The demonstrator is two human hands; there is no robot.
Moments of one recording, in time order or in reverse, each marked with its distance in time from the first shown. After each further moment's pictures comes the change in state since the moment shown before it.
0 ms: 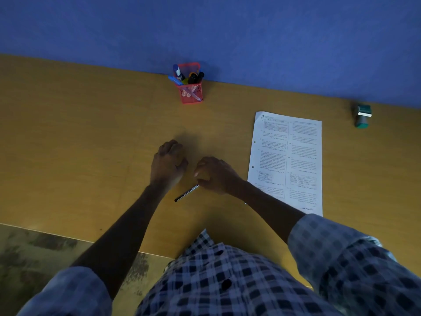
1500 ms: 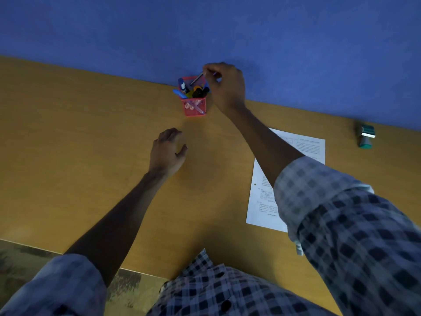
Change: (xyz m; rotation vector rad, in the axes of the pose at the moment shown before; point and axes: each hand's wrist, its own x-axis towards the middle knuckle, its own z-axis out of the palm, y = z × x) left_hand 0.068 0.004 -0.020 0.011 0.037 0.046; right_hand 0.139 -0.023 -0.166 0.216 0.798 0.026
